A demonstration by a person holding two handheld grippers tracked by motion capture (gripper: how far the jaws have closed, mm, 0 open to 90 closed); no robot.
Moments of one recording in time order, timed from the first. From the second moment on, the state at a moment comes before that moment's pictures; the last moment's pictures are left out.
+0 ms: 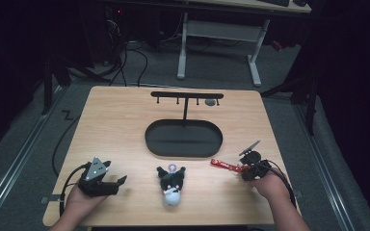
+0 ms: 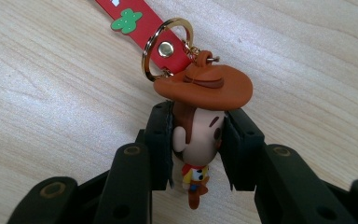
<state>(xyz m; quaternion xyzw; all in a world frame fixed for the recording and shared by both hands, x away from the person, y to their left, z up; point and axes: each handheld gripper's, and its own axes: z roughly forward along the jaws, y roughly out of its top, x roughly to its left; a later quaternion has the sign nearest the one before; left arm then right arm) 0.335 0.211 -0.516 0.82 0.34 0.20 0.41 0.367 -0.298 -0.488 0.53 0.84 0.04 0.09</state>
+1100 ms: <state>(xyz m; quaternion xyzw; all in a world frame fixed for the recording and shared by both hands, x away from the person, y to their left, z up) 0.333 0.204 -0.517 0.83 0.34 0.19 0.41 0.351 -0.273 -0.401 0.51 0.86 0.08 0.06</state>
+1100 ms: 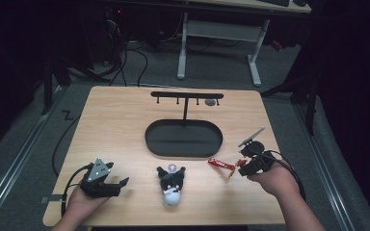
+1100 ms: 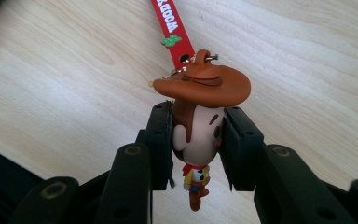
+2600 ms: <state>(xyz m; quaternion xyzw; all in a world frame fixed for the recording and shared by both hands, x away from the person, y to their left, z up) 0.333 0.203 -0.516 0.83 0.33 0.19 0.41 0.362 -0.249 -0.326 0.49 0.86 0.10 0.09</state>
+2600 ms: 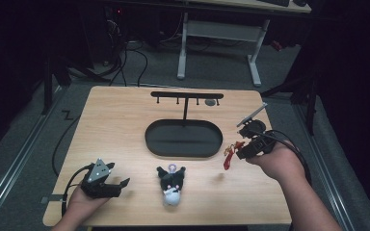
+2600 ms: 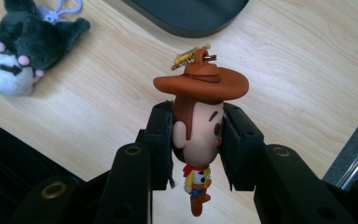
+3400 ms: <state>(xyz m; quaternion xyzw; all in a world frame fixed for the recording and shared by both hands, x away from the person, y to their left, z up) 0.334 0.205 -0.515 0.83 0.33 0.19 0.42 0.405 -0.234 -0.320 0.50 0.85 0.11 0.08</state>
